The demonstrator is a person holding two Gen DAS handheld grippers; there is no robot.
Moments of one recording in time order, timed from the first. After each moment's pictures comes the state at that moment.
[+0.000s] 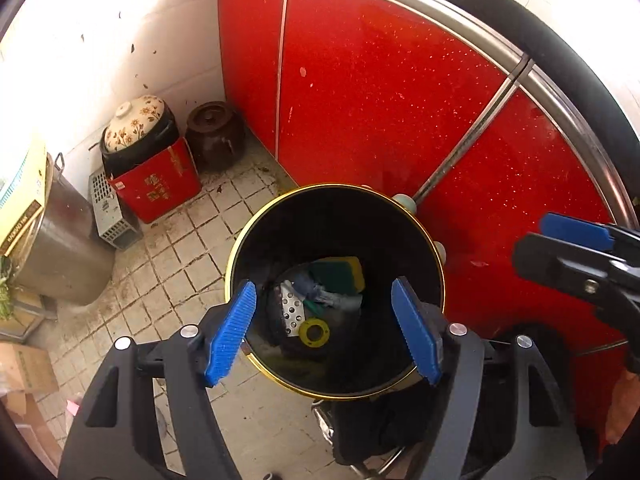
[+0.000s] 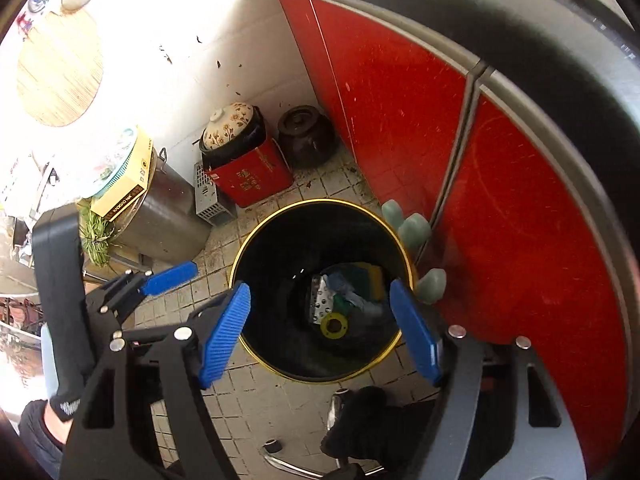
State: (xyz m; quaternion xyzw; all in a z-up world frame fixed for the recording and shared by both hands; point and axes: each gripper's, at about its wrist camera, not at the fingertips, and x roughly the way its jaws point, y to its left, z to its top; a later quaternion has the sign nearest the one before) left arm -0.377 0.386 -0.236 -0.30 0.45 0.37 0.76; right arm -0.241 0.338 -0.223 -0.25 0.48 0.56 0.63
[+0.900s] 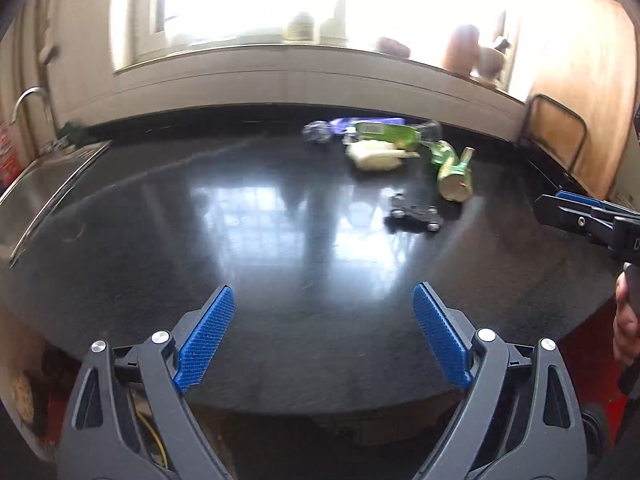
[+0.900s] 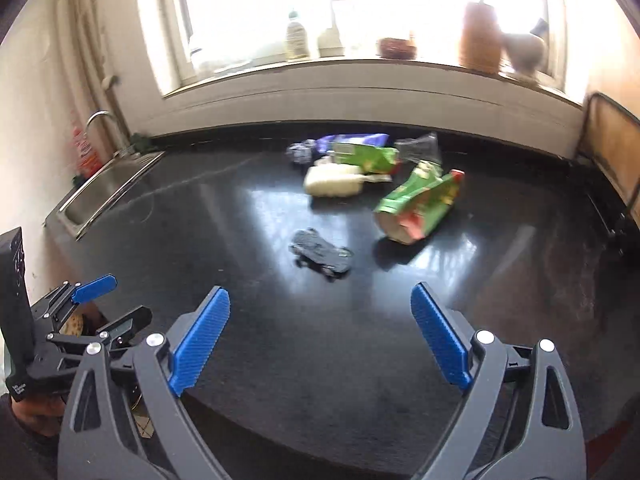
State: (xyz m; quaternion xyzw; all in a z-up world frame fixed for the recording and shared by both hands) left arm -0.114 0.046 -0.041 -0.04 0.35 -0.01 0.93; right arm -0.065 -0.179 -0.026 -0.02 0.36 0.21 0.91
